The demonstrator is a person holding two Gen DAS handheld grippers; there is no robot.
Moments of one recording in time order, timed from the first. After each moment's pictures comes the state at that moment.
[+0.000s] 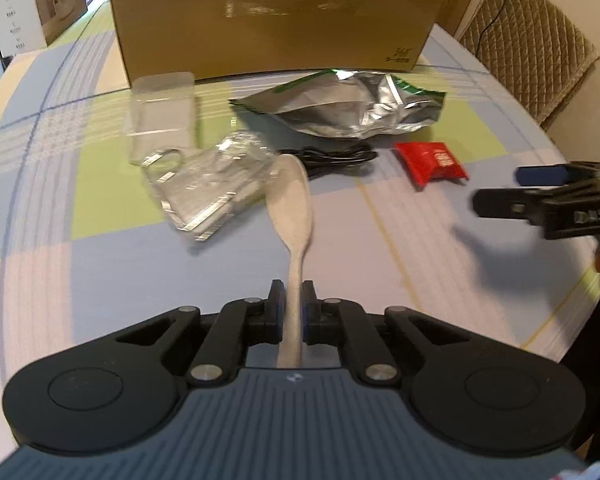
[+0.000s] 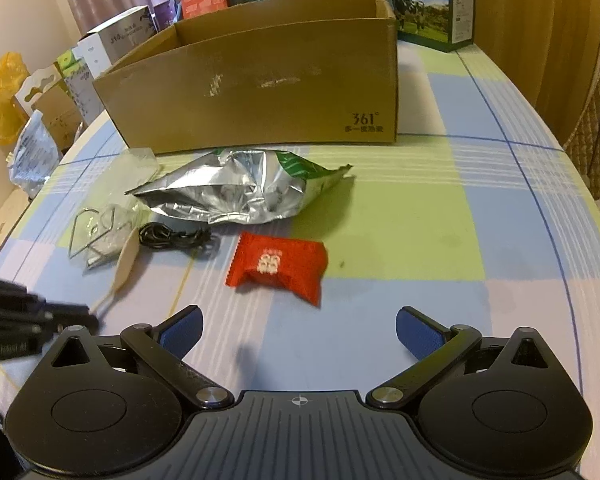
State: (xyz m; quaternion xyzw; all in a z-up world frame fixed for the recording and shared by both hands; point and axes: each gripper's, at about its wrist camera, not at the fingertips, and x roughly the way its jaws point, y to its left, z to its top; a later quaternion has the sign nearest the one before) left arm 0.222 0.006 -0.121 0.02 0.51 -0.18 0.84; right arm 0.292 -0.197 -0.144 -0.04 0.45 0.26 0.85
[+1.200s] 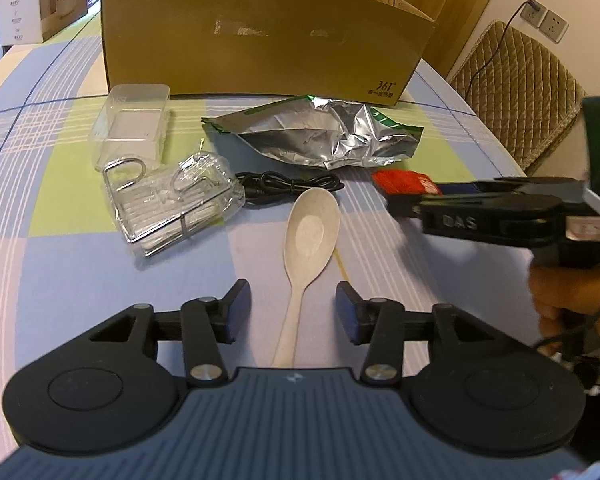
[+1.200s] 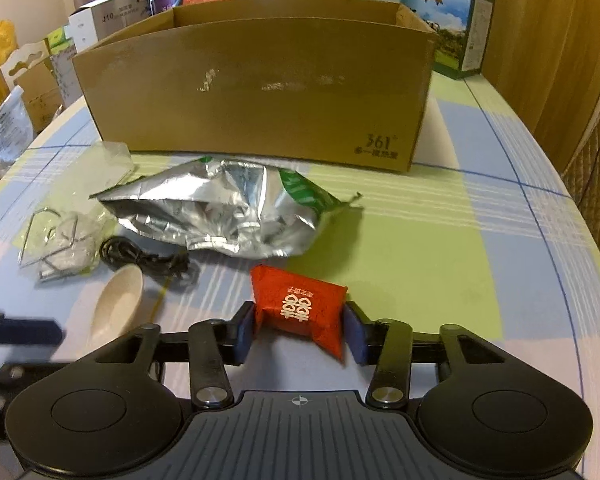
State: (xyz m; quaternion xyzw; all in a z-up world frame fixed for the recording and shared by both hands) left arm 0.222 -0.008 -0.126 -0.03 0.47 -0.18 0.86; right arm 0.311 -0.162 -0.163 -0.10 0.42 0.23 0.87
